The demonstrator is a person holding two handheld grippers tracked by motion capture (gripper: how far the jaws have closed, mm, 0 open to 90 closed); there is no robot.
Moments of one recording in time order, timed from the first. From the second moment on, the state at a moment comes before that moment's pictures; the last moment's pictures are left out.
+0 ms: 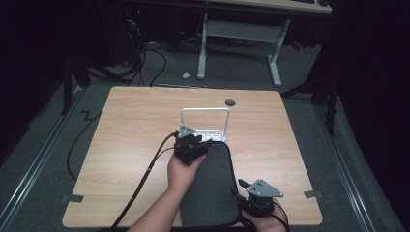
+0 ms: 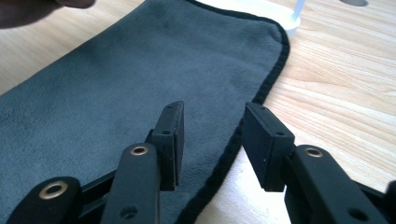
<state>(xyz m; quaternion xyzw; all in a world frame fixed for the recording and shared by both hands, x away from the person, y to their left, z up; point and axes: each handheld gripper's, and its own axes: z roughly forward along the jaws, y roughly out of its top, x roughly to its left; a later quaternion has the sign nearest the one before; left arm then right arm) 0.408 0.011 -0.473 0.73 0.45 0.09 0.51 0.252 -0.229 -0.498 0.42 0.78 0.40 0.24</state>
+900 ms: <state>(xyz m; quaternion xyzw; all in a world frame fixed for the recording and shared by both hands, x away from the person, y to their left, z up) 0.302 0.058 -0.530 0.83 0.36 0.05 0.43 0.325 -0.206 -0.523 0.43 0.82 0.33 0.19</state>
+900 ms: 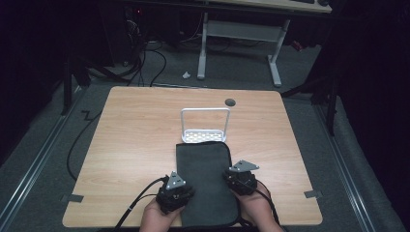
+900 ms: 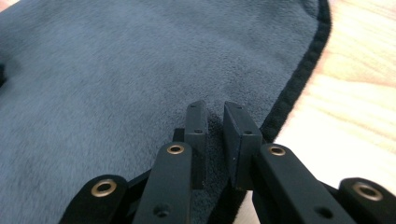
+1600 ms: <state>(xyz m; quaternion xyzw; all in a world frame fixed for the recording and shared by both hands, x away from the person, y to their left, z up) 0.332 0.088 -0.518 0.79 0.40 0.06 0.45 0.270 -0.208 -0.523 0.40 0.82 0.36 0.17</state>
